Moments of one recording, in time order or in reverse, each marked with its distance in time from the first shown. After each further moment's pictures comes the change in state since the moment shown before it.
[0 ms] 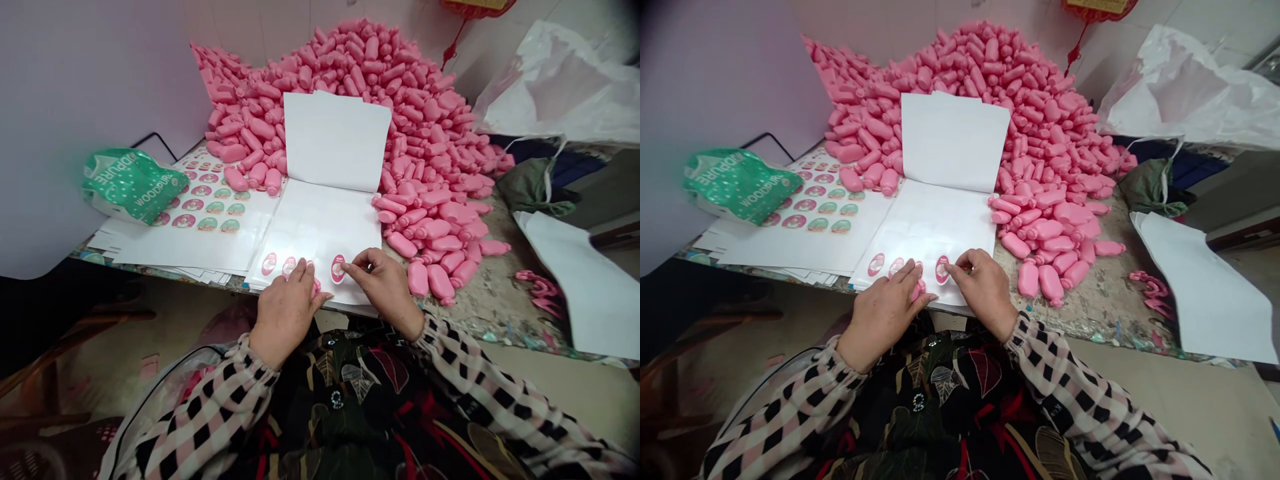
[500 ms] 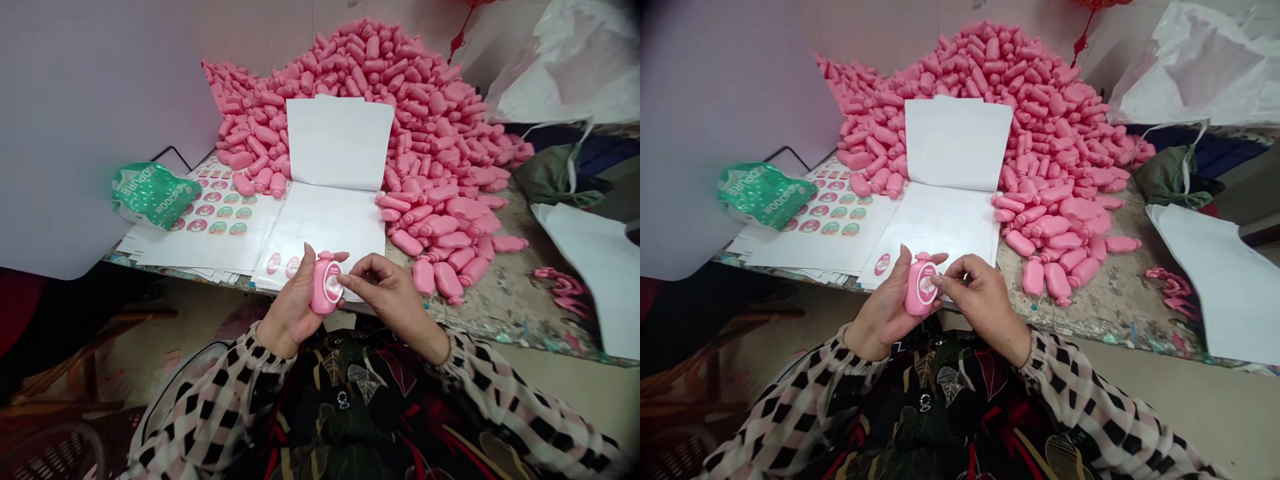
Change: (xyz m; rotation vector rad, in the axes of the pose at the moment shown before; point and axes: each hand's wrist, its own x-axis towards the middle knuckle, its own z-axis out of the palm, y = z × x) left_hand 0.020 0.034 -0.014 -2.050 -0.325 -0.529; right_hand -0.022 -0.026 -0.018 0.546 -0.165 0.076
